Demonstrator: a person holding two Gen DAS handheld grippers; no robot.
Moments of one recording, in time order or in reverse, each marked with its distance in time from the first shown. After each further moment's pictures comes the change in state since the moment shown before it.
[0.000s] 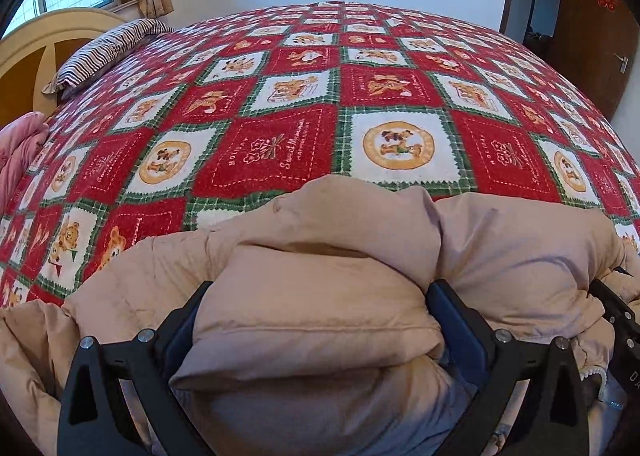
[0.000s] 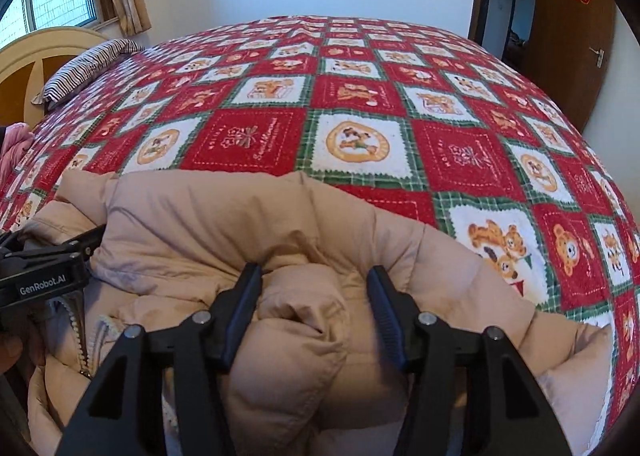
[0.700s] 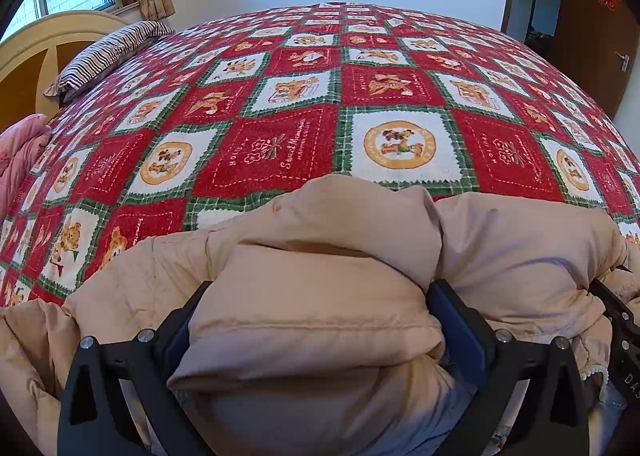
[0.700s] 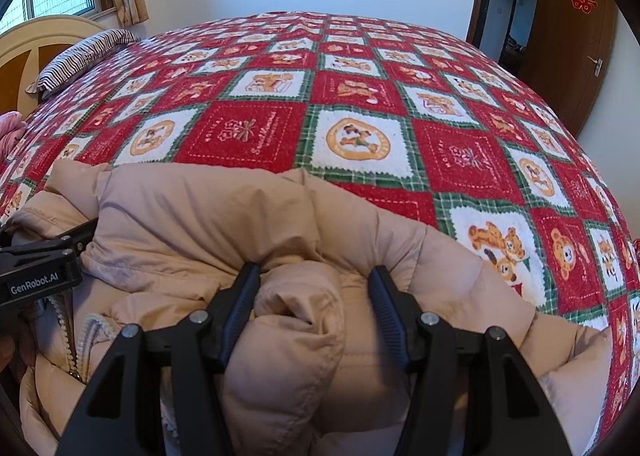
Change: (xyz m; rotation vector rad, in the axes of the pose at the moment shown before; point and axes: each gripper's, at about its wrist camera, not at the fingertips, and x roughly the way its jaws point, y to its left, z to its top) left arm 0.001 -0.001 0.000 0.003 -0.005 0.008; right arm 0.006 0.006 0.000 -0.025 0.008 -0.038
